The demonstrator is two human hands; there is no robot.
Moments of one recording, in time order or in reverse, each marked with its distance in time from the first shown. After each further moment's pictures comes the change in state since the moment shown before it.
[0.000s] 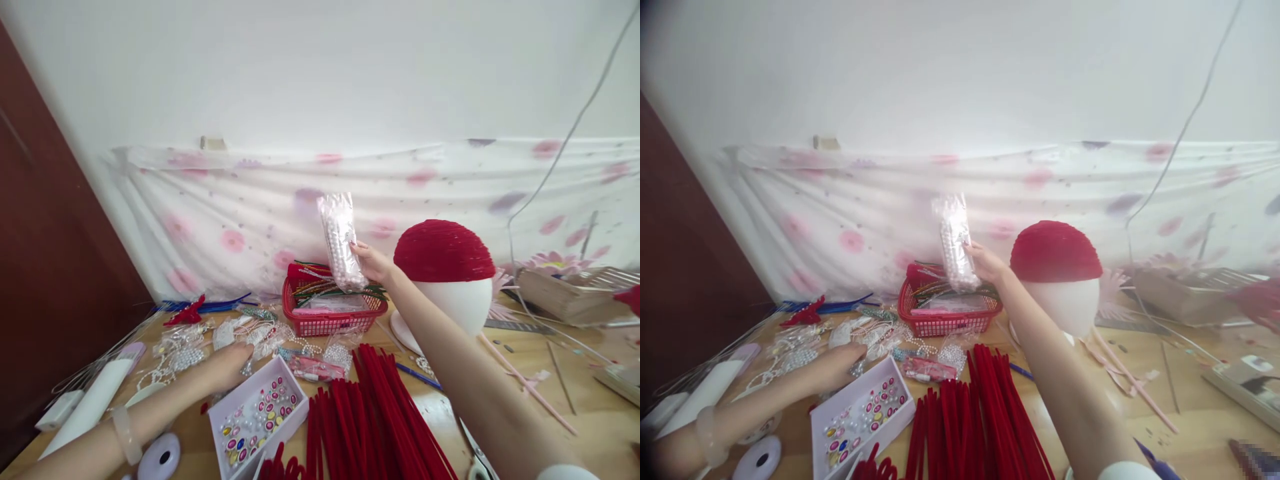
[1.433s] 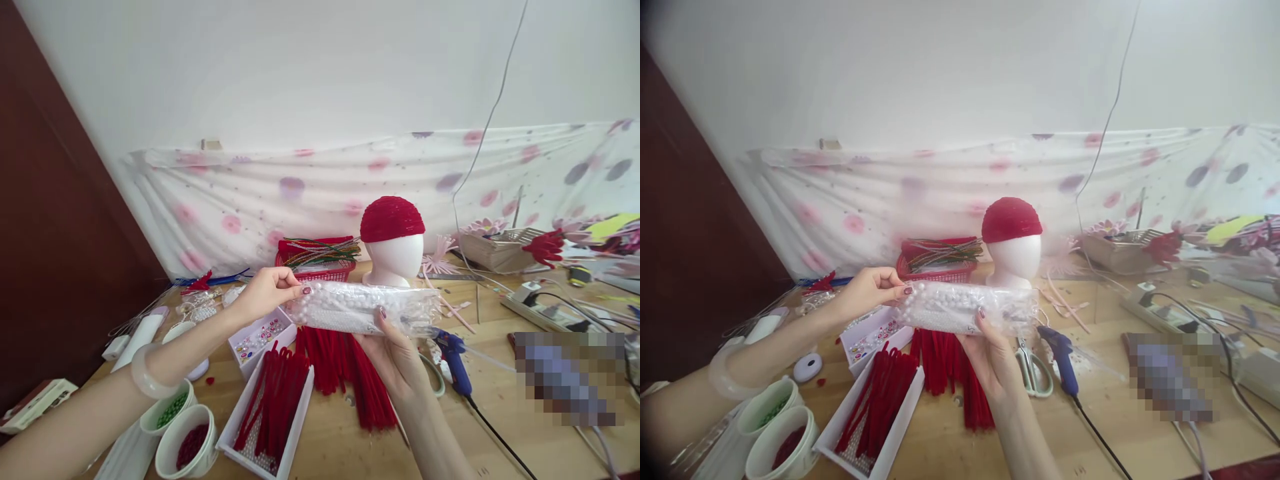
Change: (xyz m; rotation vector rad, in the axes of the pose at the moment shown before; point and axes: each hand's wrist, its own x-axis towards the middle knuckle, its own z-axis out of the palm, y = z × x) left_hand -0.091 0.175 -0.071 -0.991 0.206 0.209; right_hand -0.300 0.026 0.120 0.955 0.385 -0.178
